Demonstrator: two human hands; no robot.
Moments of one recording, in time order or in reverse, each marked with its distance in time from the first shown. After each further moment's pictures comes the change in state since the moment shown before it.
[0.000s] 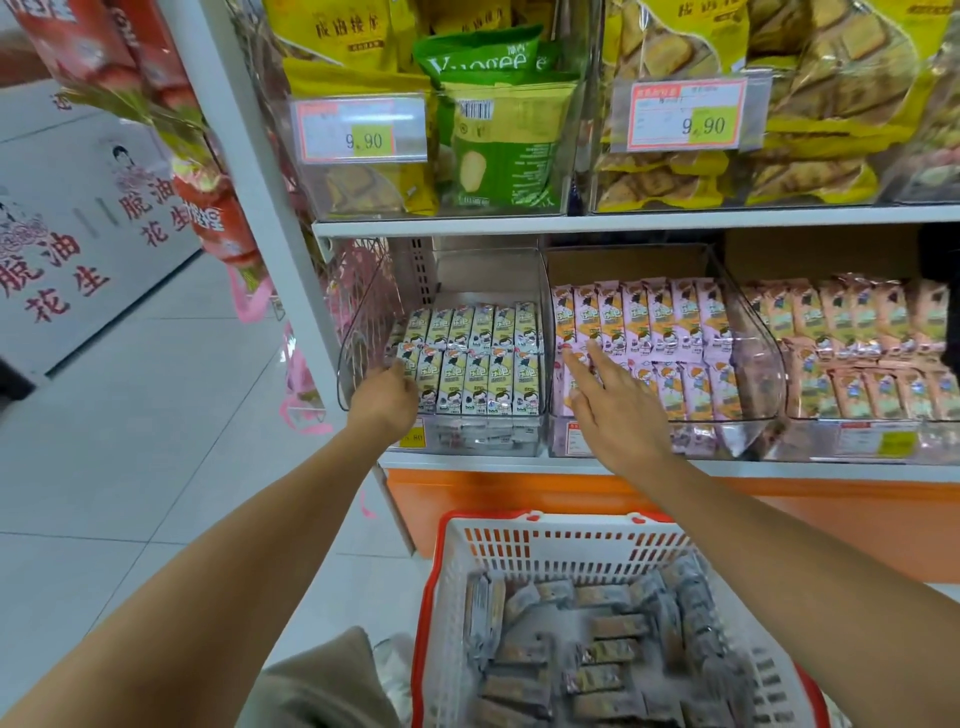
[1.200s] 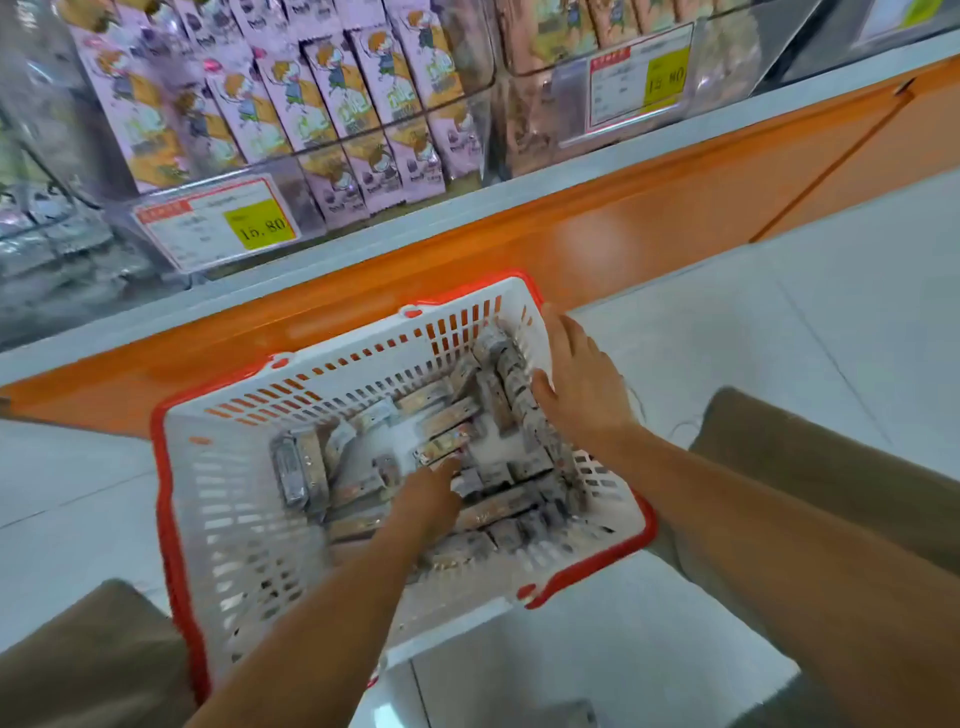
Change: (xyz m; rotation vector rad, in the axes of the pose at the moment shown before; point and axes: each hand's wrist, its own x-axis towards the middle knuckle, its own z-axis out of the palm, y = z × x) left_hand -0.187 0.108 0.360 0.157 -0.930 0.300; right_hand -0.224 0.162 0.138 0.156 -0.197 0.469
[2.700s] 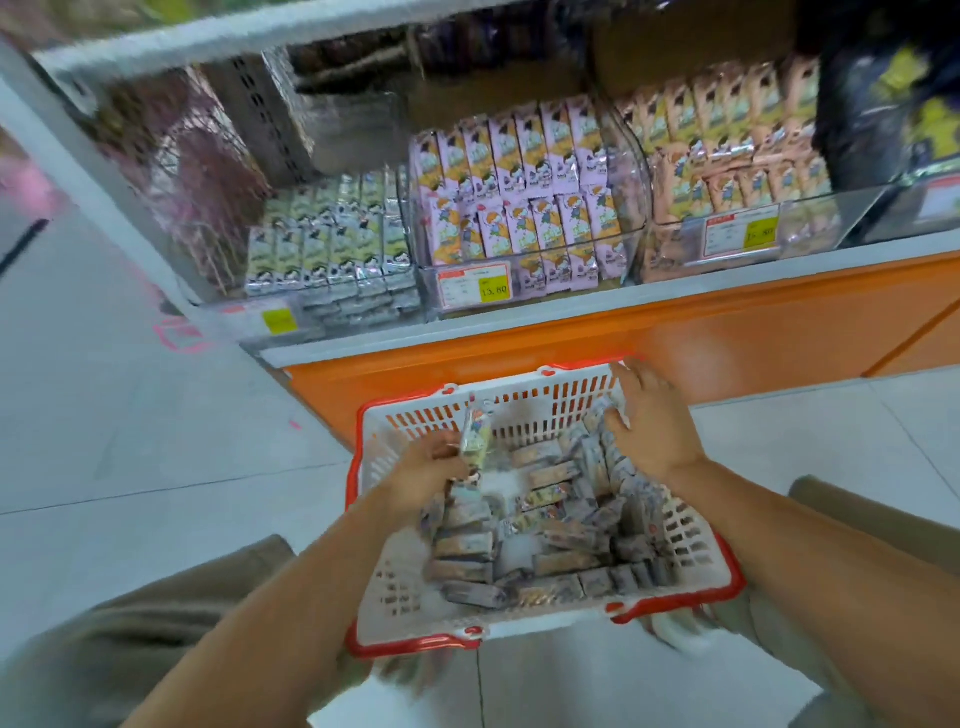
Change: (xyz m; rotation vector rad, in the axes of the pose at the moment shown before) left_hand -0.163 -0.053 -0.116 -0.959 0.326 0.046; right_hand -0.008 -0.064 -0.058 -0.042 -0.010 -0.176
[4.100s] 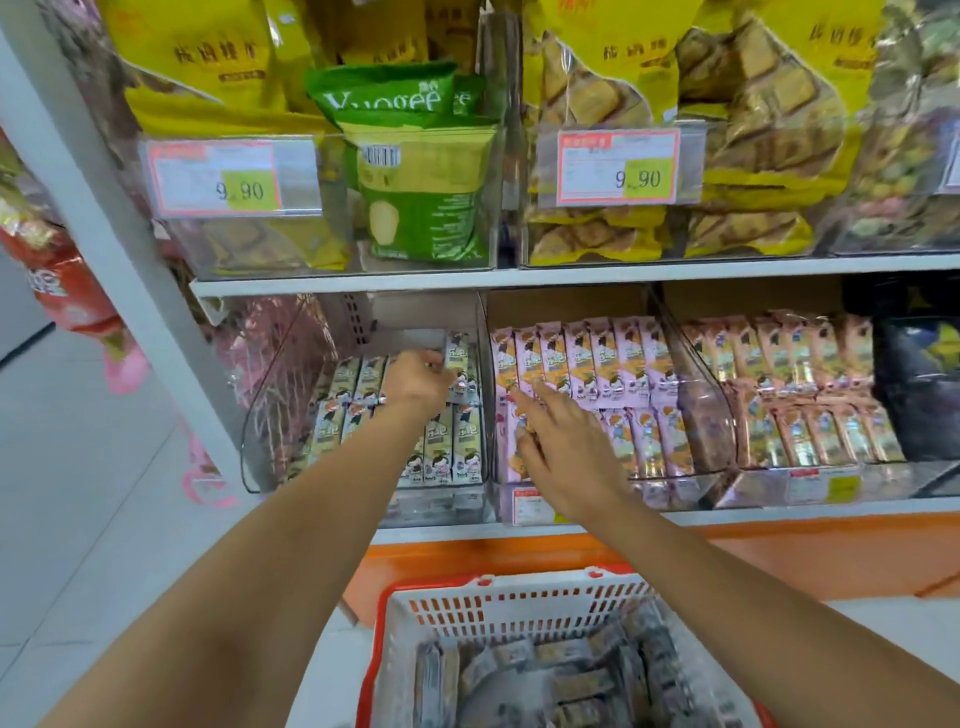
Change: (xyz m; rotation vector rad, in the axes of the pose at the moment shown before) left_hand 0.112 0.222 -0.165 0.094 0.652 0.183; right_hand 0.157 -0.168 -0.097 0.026 0.210 -0.330
